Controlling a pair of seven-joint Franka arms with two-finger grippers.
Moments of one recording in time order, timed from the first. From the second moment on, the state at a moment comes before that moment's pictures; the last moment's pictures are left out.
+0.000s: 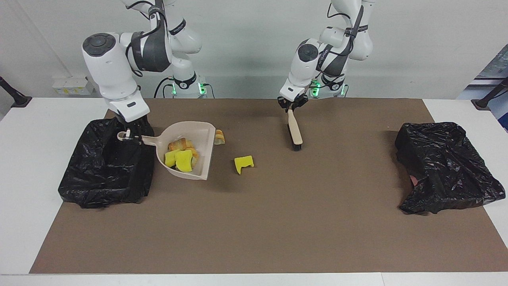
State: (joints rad) left arm -0.69 -0.26 -0.10 -2.60 -0.21 2.26 -0.68; right arm -0.20 0.02 0.15 -1.85 -0.07 1.93 -1.53
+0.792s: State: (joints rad) left arm -0.37 -0.25 -0.06 -2.36 -0.22 2.06 -0.42; right arm -0.53 0.01 0.14 -1.86 -0.27 1.97 -1.88
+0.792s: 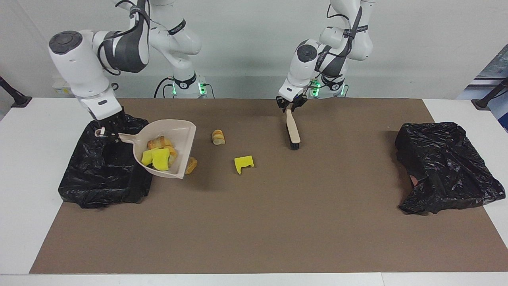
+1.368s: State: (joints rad) left arm -0.14 -0.07 -0.06 -1.93 -0.12 1.81 -0.22; right arm -0.47 -0.10 0.16 -2.02 -0.72 2.02 -1.55
